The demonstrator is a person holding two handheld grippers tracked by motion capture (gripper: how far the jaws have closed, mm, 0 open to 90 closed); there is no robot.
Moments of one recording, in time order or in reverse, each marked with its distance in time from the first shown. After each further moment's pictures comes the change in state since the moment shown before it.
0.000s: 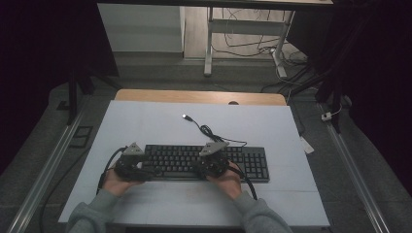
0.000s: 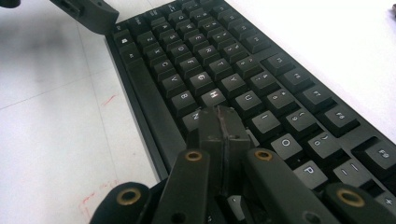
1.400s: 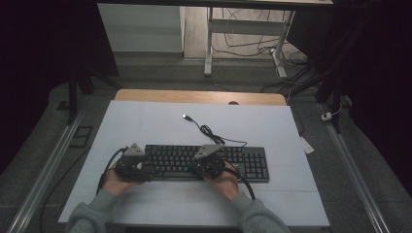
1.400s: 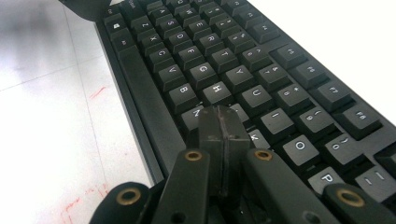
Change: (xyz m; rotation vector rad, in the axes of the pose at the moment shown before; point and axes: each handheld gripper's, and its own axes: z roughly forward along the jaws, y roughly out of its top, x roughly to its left) left arm 0.000 -0.001 0.001 0.011 0.014 0.013; right arm 0.004 -0.002 0.012 0.030 -0.023 -0.035
